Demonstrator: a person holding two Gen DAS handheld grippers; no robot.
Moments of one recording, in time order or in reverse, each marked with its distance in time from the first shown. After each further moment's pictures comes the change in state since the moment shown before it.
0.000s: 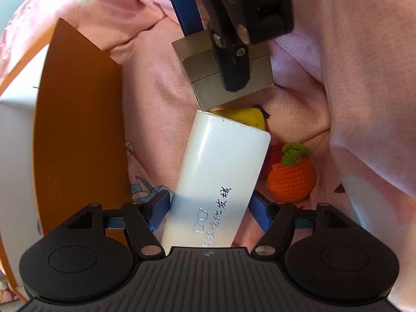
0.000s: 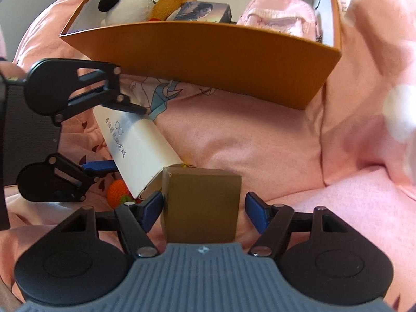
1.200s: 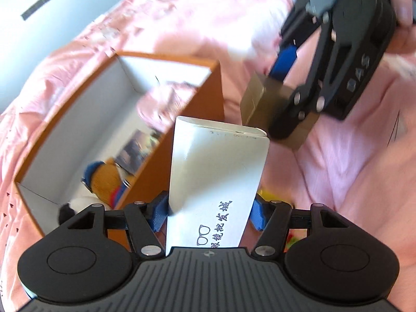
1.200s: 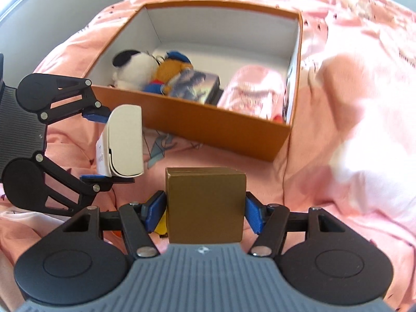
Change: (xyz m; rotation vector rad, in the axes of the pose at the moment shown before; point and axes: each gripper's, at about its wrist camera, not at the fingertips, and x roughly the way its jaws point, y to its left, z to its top) left arm -0.085 0.030 -0.021 -0.667 -0.310 0.143; right arm -0.076 0.008 -0.005 -0.044 -0.231 -0.100
